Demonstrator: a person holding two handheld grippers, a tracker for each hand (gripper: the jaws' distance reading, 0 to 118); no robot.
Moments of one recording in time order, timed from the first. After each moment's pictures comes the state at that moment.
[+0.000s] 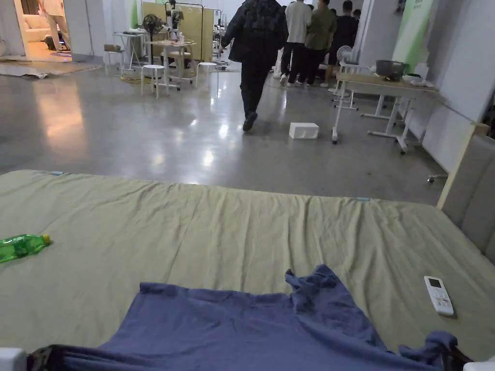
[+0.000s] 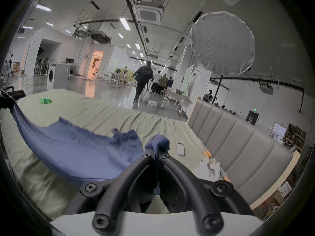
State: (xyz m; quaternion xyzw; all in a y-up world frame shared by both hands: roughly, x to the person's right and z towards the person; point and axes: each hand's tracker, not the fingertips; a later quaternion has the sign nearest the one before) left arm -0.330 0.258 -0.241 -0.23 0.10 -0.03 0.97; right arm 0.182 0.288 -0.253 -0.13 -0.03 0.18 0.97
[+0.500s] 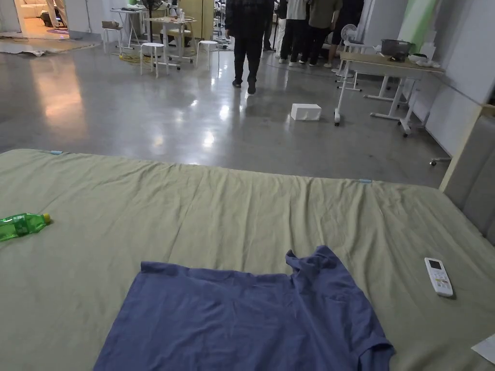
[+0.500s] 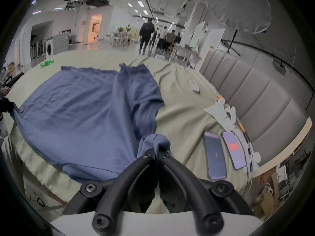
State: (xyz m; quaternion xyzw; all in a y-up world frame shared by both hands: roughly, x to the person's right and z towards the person) left arm -0.343 0.141 -0.246 -0.43 0.09 0.01 0.90; right arm 0.195 0.156 -0.241 -0.38 -0.03 0.13 0.91
